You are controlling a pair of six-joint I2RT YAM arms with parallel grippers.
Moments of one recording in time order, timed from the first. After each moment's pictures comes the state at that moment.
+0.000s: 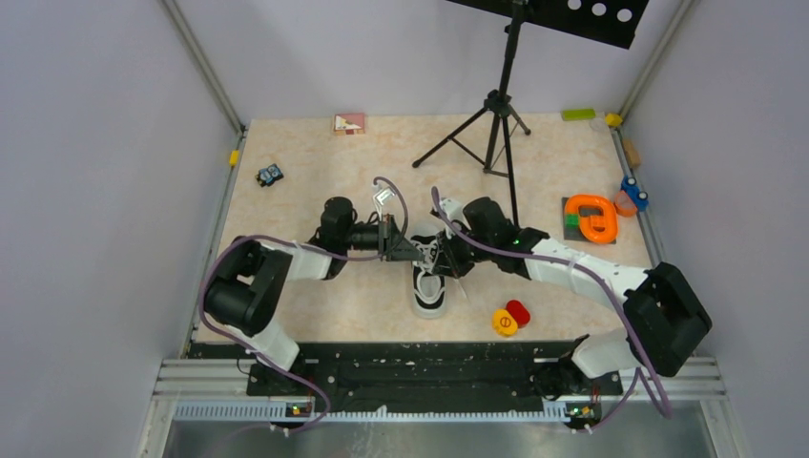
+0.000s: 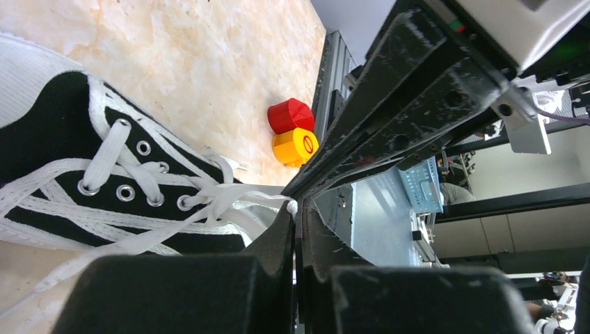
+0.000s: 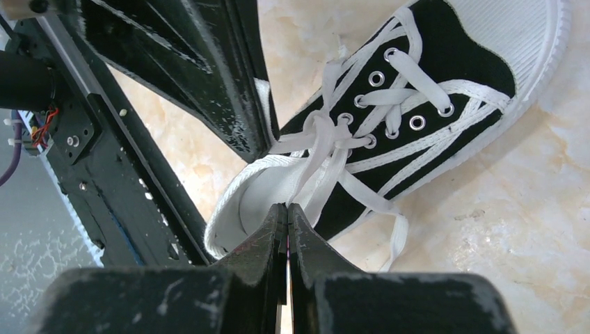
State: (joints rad) left arm -0.41 1.66 0.62 0.80 1.10 -0.79; right arm 0.74 1.39 0.85 -0.21 -0.39 0.18
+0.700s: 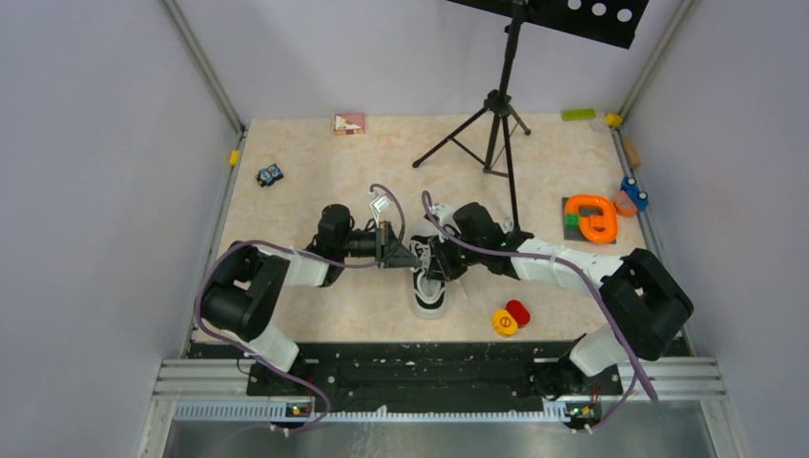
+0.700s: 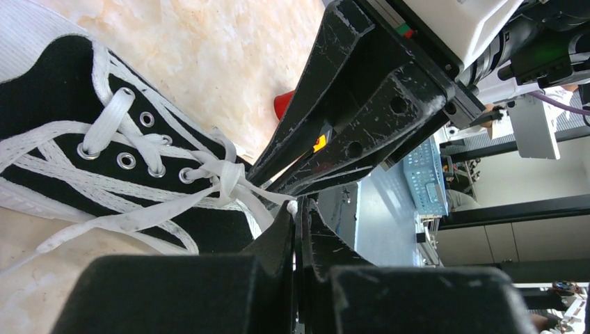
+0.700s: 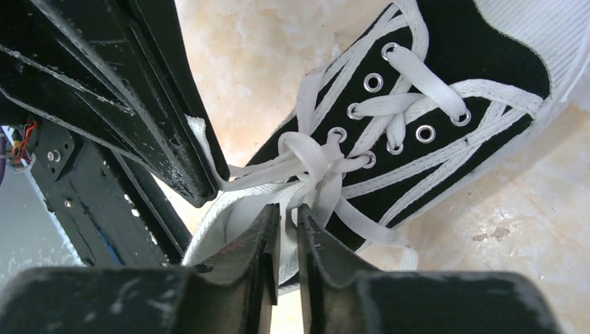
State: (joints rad) left arm -0.41 1.61 0.55 0.81 1.07 -0.78; right arm 0.76 1.50 0.84 -0.12 -0.36 0.23
